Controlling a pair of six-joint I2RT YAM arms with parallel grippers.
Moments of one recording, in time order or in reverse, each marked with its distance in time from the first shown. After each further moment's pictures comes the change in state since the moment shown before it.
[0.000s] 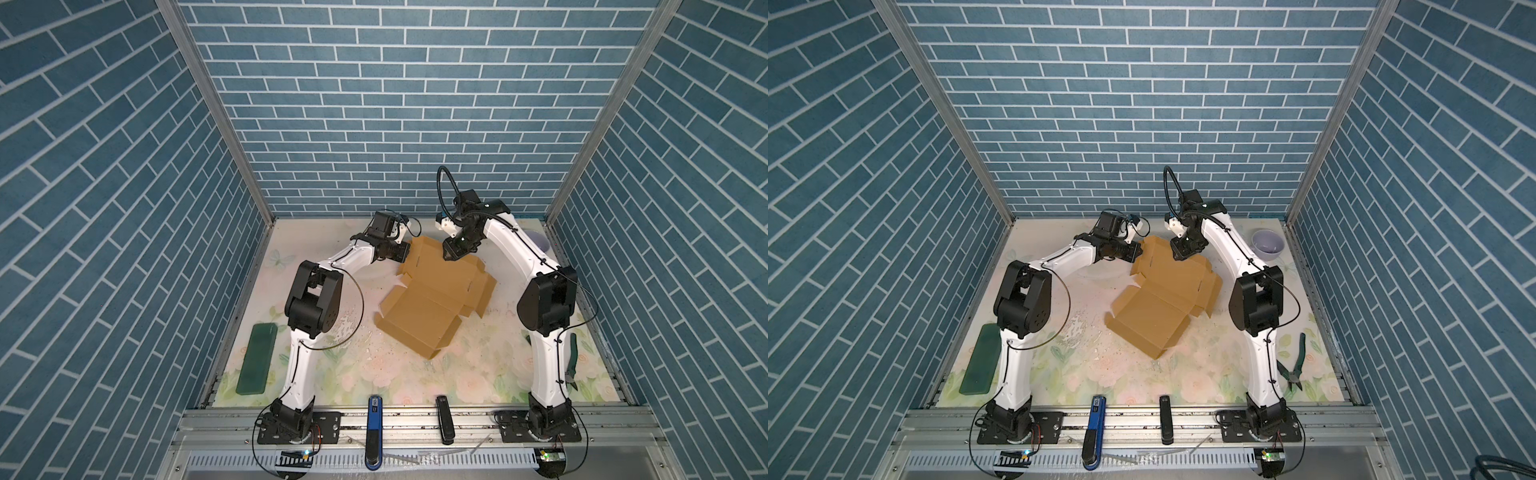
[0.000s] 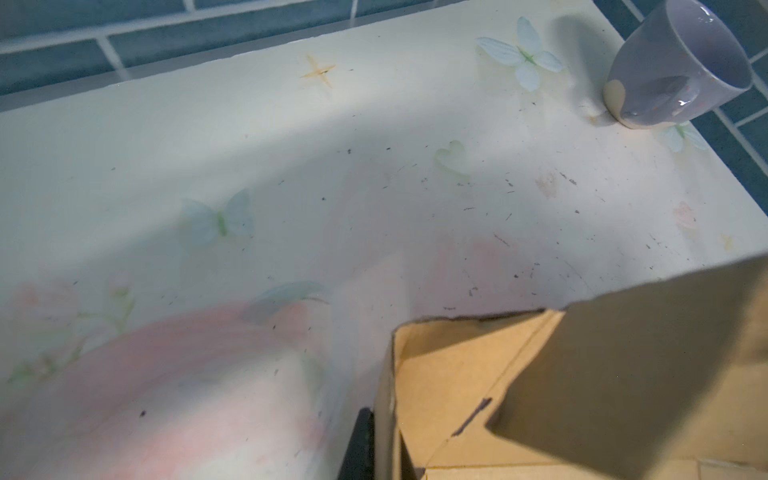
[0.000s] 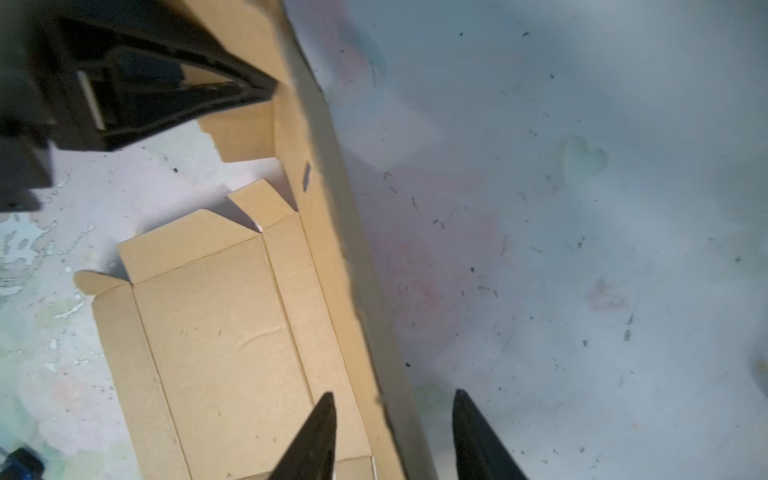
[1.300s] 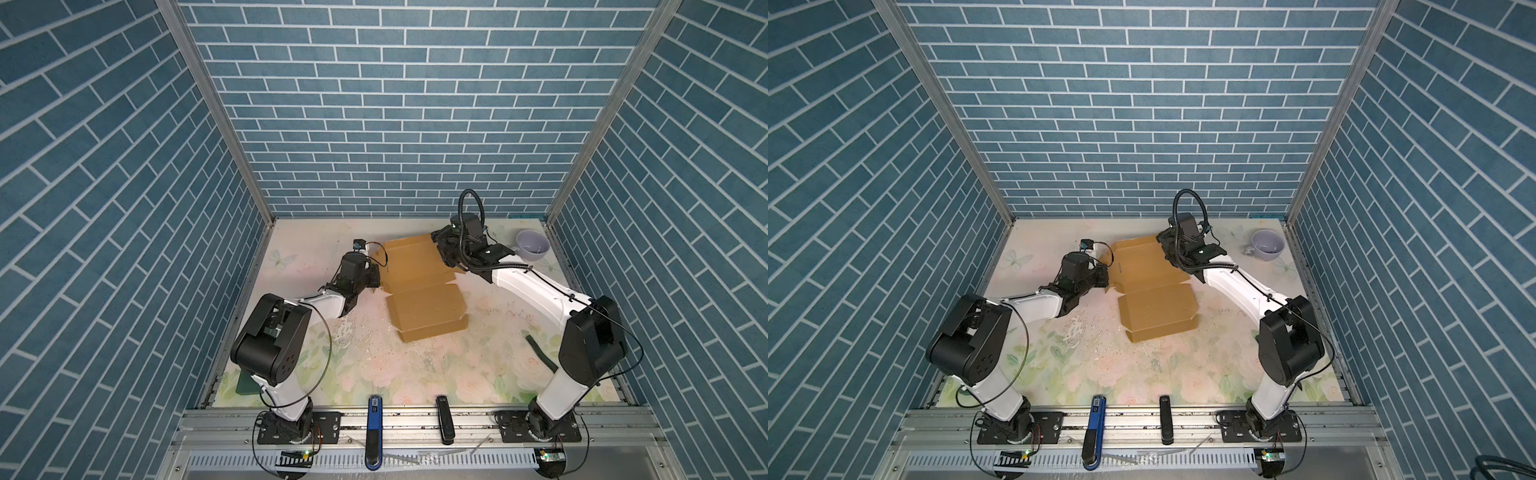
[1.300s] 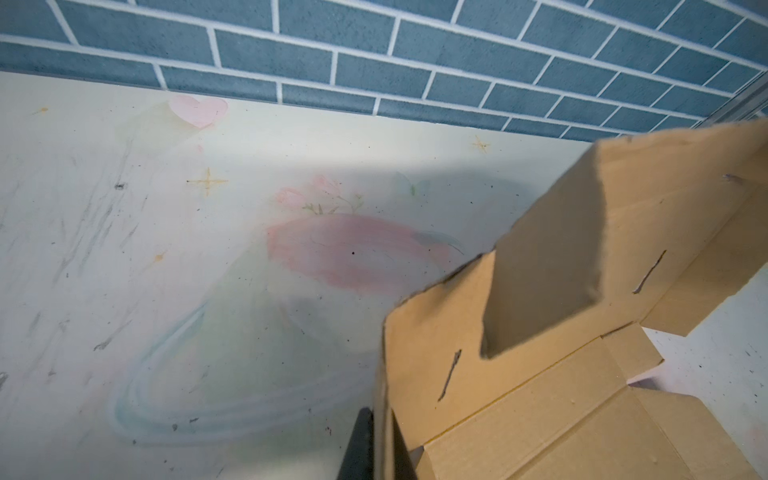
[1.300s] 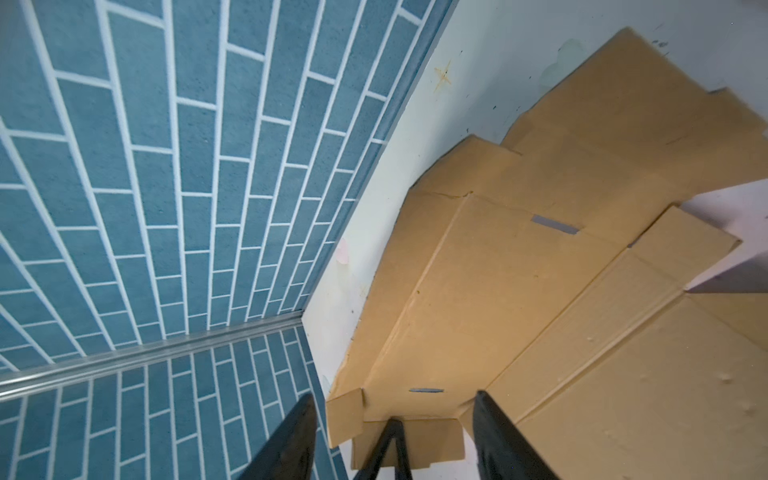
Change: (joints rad) left arm 0.018 -0.458 -0.838 0.660 -0.342 -0.258; right arm 0.164 -0.440 -0.734 0.954 0.233 1.630
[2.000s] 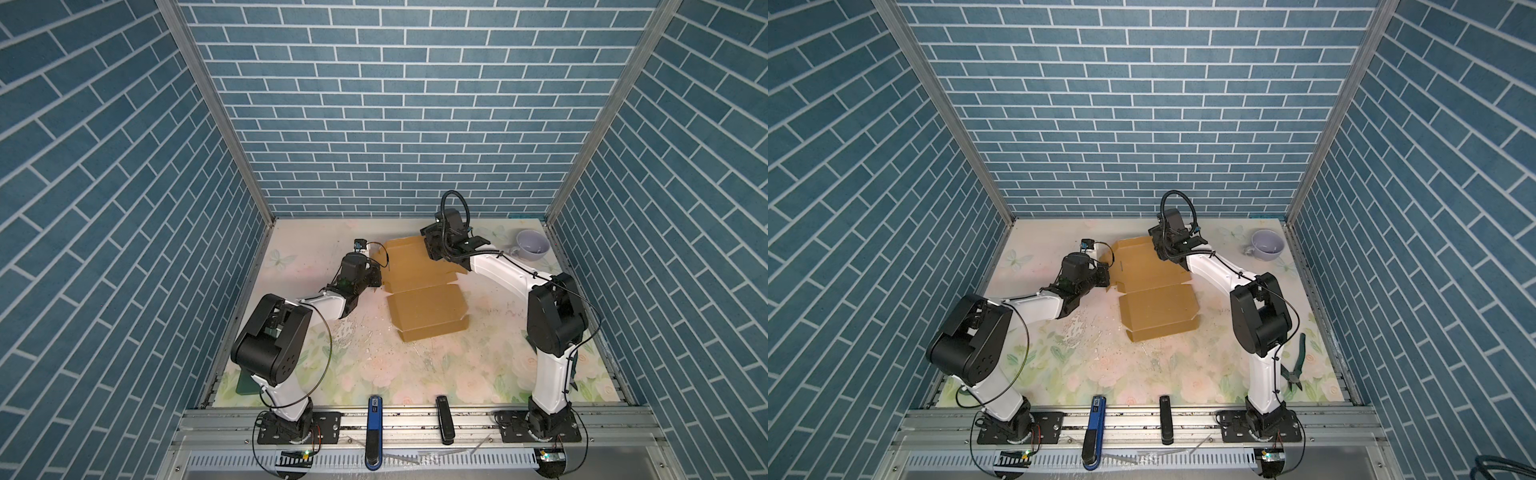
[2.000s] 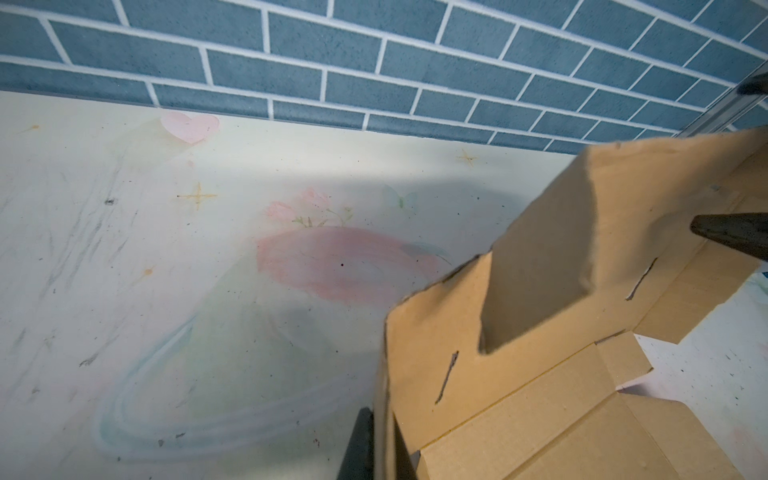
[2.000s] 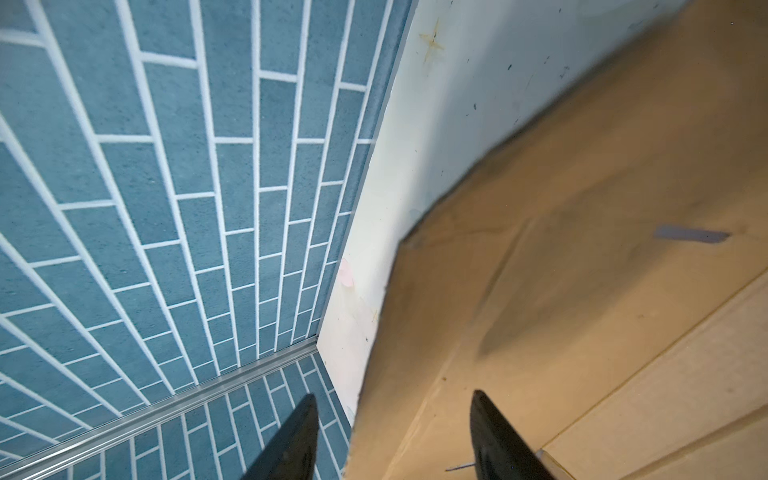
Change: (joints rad) left arm -0.008 0.000 -0.008 0.043 0.004 0.000; right arm -0.001 0.255 0.179 0.041 -0.031 0.128
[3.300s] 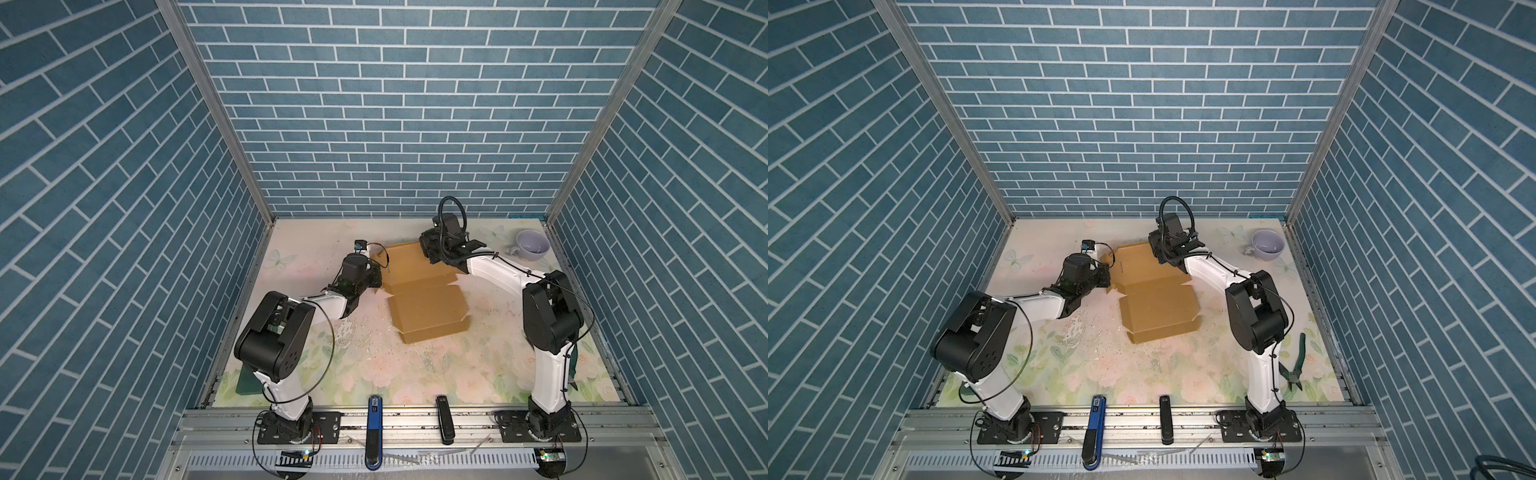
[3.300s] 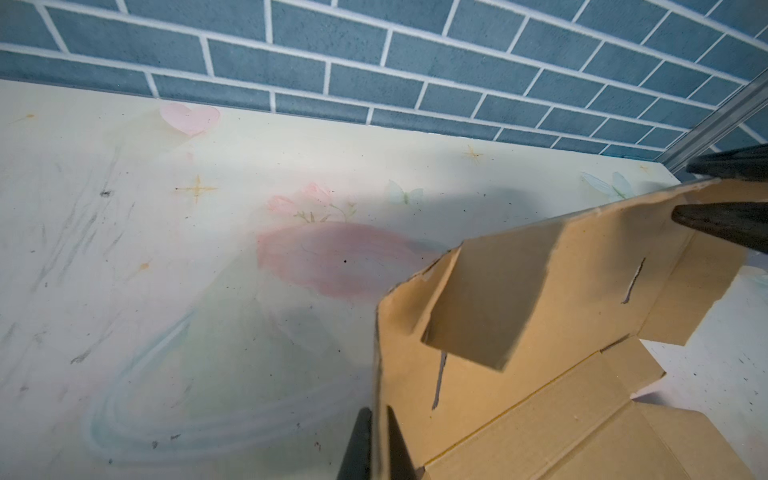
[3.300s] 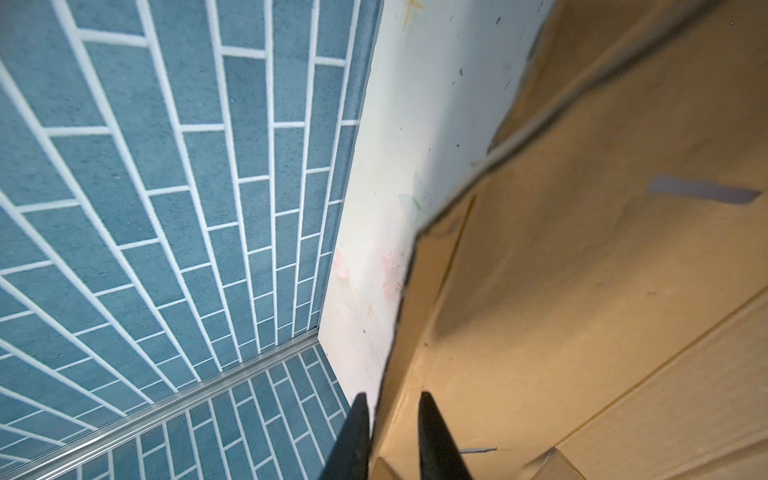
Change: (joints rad) left arm -0.001 0.027 0.000 0.022 -0.005 -0.007; right arm 0.006 0.027 -0.032 0.060 -0.044 0.045
